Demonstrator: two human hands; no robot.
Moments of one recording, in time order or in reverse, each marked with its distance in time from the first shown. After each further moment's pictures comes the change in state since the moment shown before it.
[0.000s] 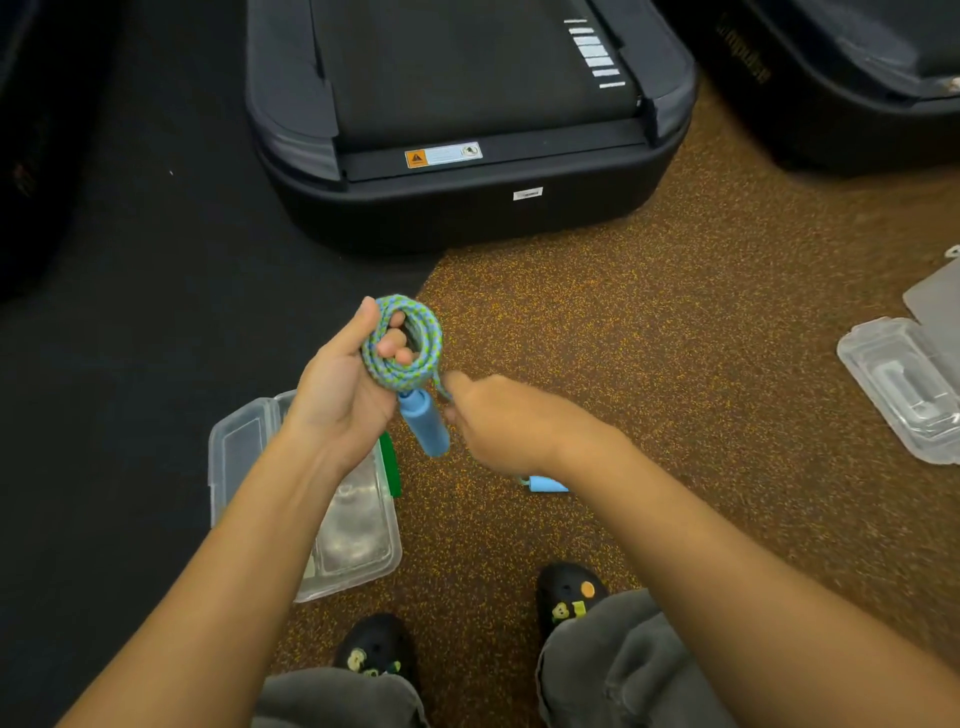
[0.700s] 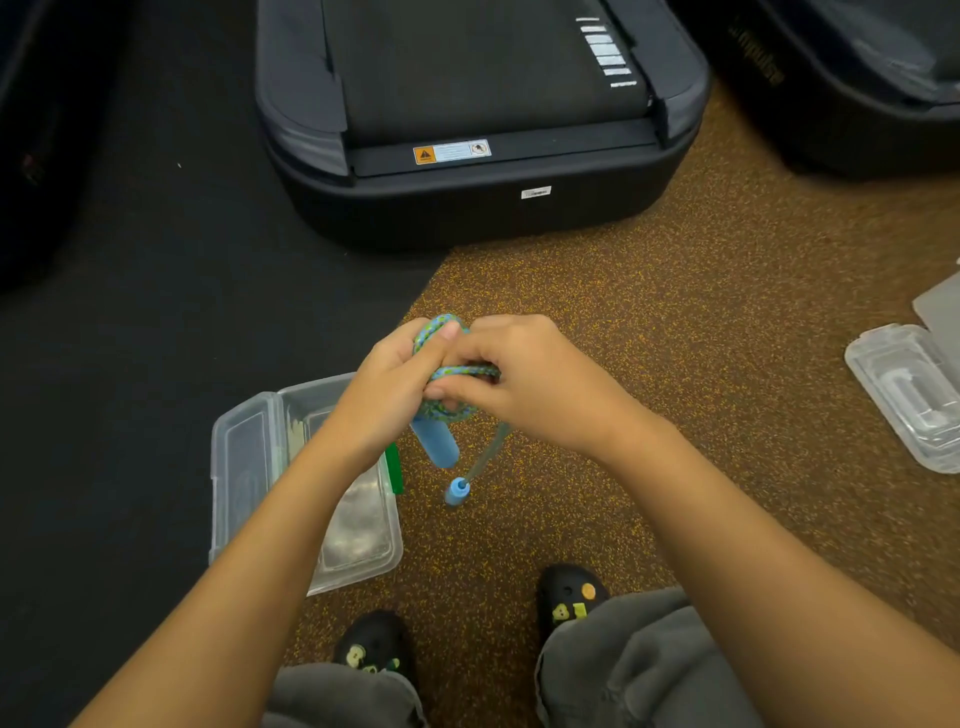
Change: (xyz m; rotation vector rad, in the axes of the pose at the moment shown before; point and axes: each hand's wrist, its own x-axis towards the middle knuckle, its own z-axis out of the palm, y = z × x) left_hand -0.003 -0.015 0.005 0.846 -0.071 0.252; right_hand -0.008 0.001 -0.025 0.199 0.404 -0.288
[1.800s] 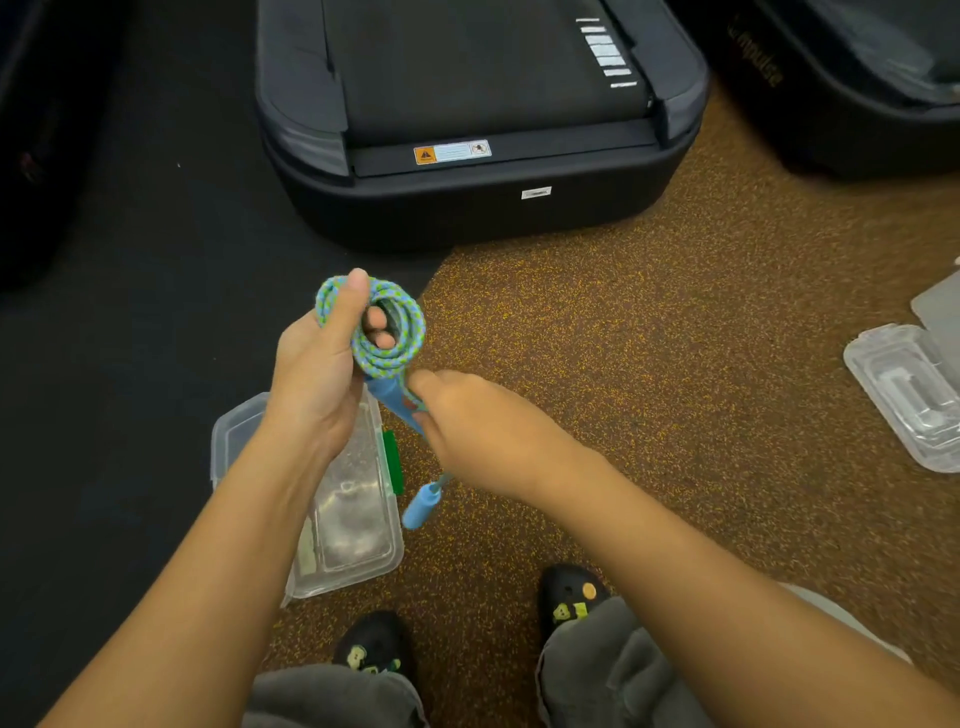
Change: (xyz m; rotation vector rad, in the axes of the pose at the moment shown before) left_hand 0.008 0.006 -0.027 -0.526 0.368 -0.077; right_hand 0.001 -0.015 0.044 -0.179 -0.171 0.118
